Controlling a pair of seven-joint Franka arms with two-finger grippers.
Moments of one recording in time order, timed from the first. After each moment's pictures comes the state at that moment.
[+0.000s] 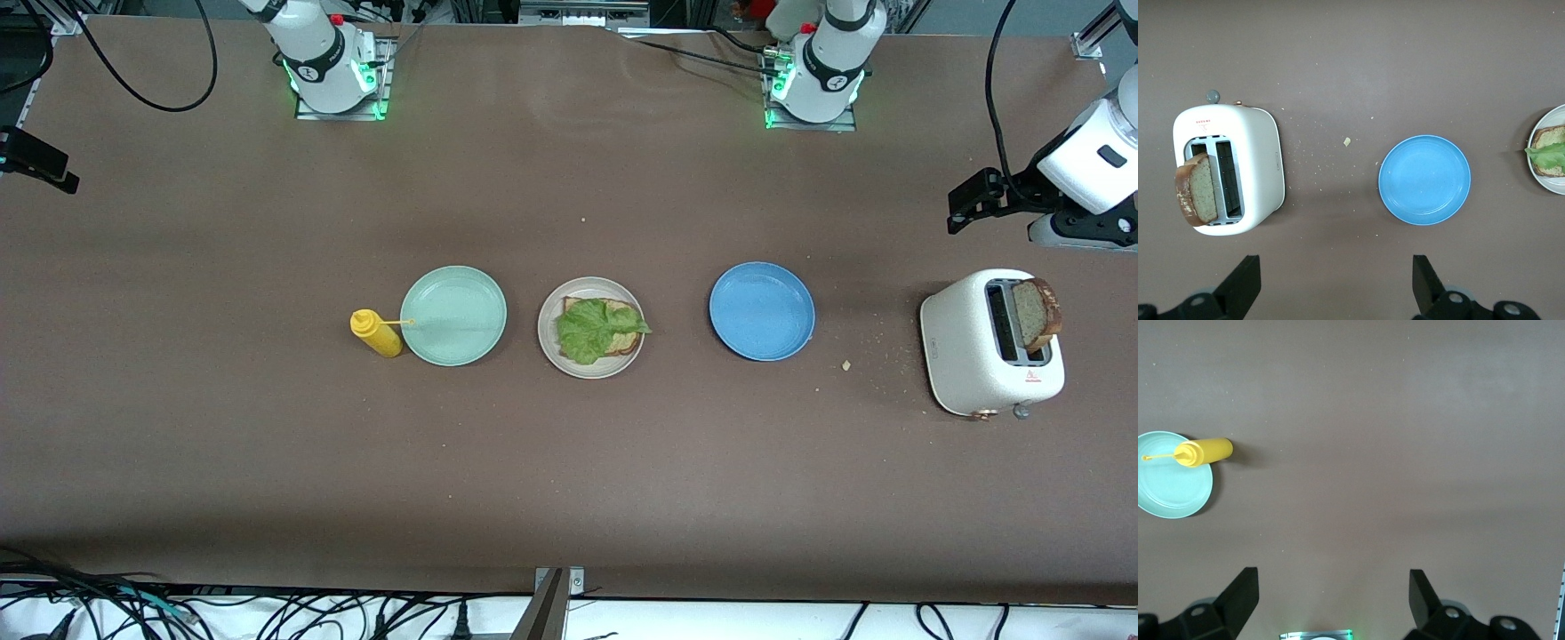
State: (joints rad) left arm -0.05 -0.01 0.01 -1.64 0.02 1.61 0.05; right arm -0.05 0.00 -0.07 -1.51 -0.06 1.47 -0.06
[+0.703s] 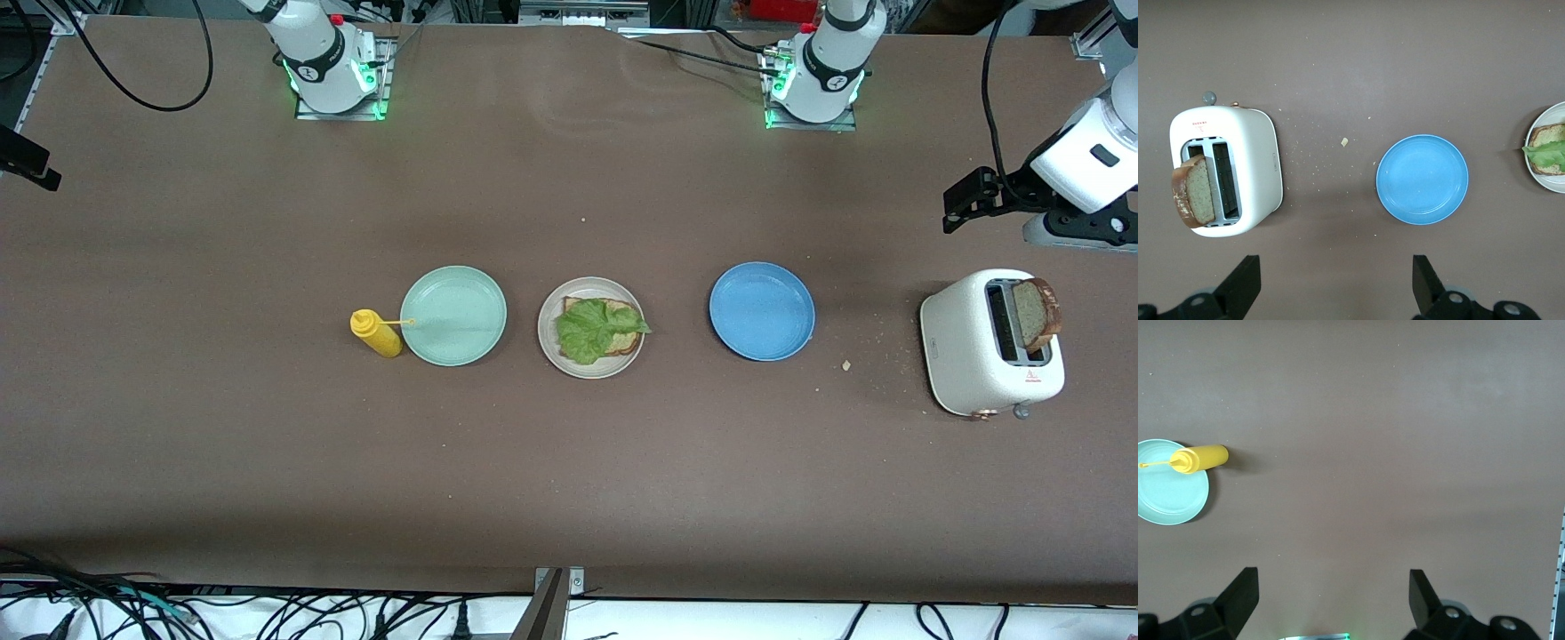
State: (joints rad) left arm -0.05 -0.01 0.00 -1.64 0.02 1.61 0.05; right arm -0.05 0.00 -0.08 -1.50 -0.06 1.47 -0.06
